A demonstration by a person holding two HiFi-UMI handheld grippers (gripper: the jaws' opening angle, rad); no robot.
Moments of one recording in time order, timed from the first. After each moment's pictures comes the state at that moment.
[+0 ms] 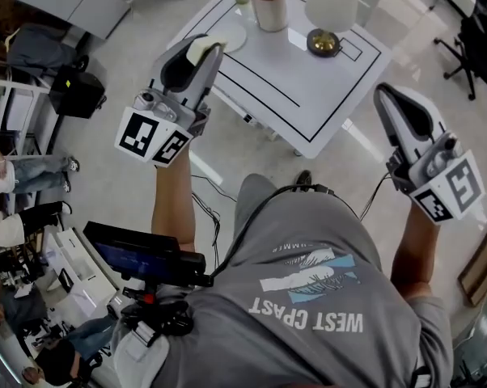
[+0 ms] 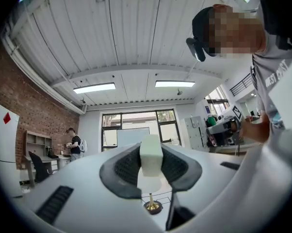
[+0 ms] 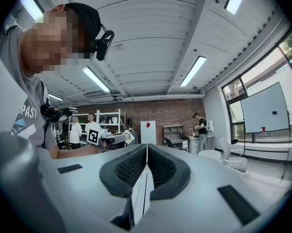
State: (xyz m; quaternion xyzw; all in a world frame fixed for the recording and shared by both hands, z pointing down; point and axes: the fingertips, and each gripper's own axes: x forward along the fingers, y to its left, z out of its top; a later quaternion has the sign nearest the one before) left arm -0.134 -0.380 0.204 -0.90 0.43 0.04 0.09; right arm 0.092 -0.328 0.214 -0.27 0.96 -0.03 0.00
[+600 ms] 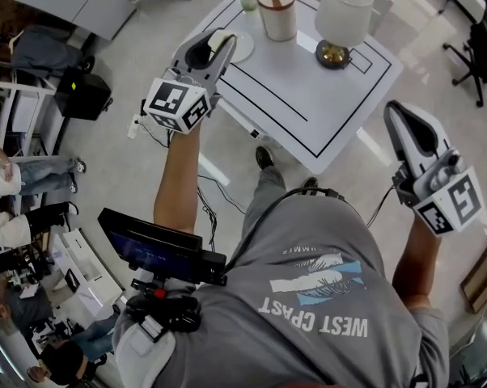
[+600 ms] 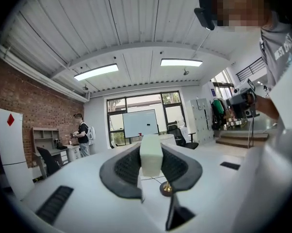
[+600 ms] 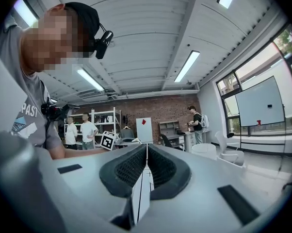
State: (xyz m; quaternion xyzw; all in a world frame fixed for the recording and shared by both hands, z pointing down) left arm -0.161 -0.498 0.285 -0.89 0.46 -0.06 0.06; right arm 0.098 -0.372 0.240 -0.29 0.96 -0.06 -0.01
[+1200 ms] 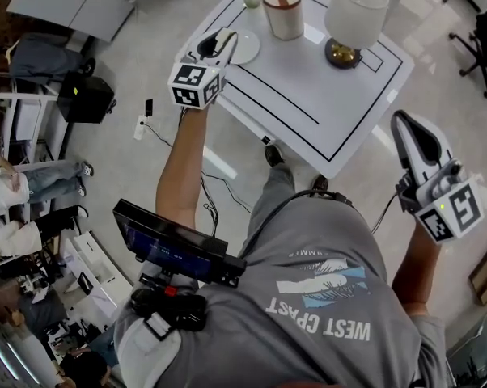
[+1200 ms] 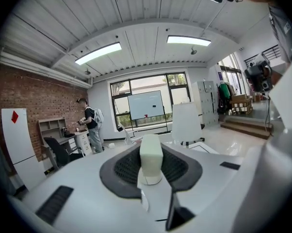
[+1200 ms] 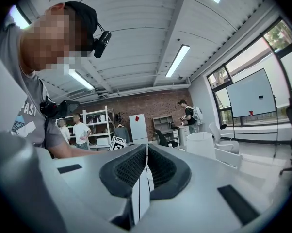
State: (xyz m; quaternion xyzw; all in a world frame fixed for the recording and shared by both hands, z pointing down) left arm -0.217 -0.593 0.392 -0.86 0.48 -0.16 0.02; right arm 0.086 -0.398 0.273 -0.32 0.94 -0.10 -0.01
